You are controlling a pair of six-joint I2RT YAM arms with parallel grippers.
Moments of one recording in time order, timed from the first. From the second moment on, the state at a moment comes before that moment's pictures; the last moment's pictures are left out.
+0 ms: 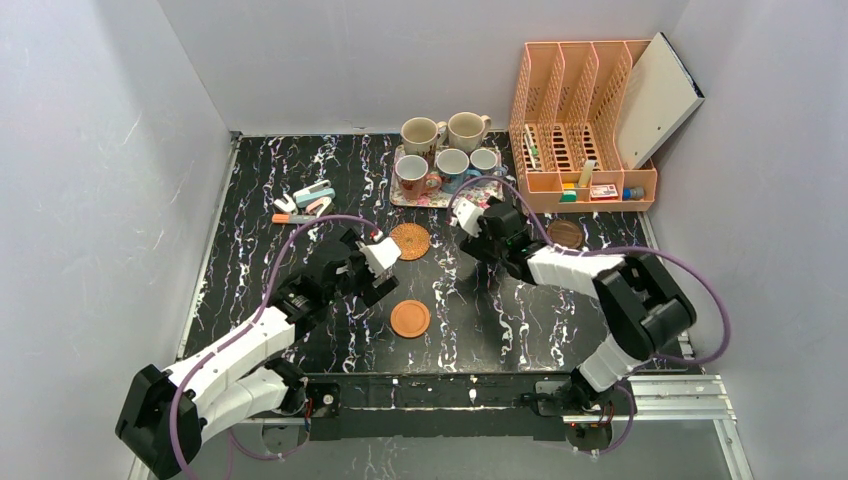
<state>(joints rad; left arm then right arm) -0.63 0.95 0.52 -0.08 0.01 0.46 0.61 1.62 0.77 0.19 0.28 -0.67</state>
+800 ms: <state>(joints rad) -0.89 1.25 0.54 -0.10 -0.18 0.53 0.55 1.28 0.72 0.25 0.19 -0.60</state>
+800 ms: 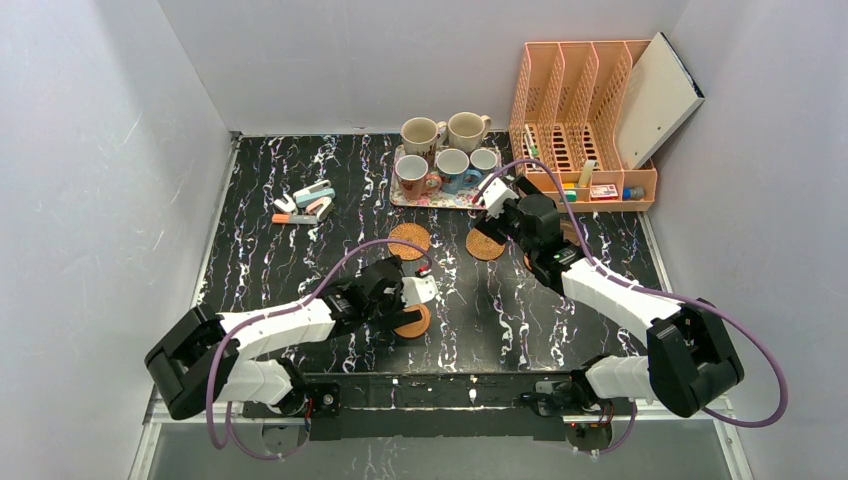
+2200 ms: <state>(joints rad) -0.92 1.03 0.40 -0.21 -0.34 0.64 0.54 1.26 0.69 0.25 0.16 -0.61</state>
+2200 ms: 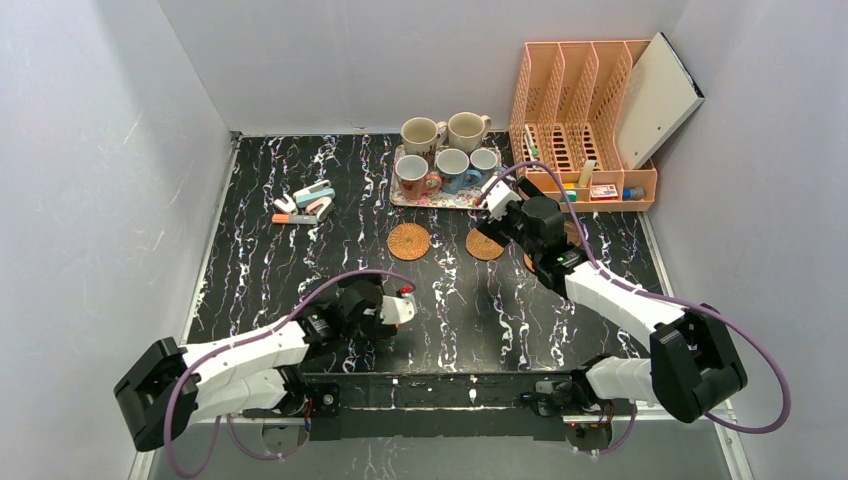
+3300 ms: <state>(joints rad) -0.62 0.82 0.45 -0.33 -0.29 0.74 0.51 1.26 0.70 0.21 0.16 -0.60</state>
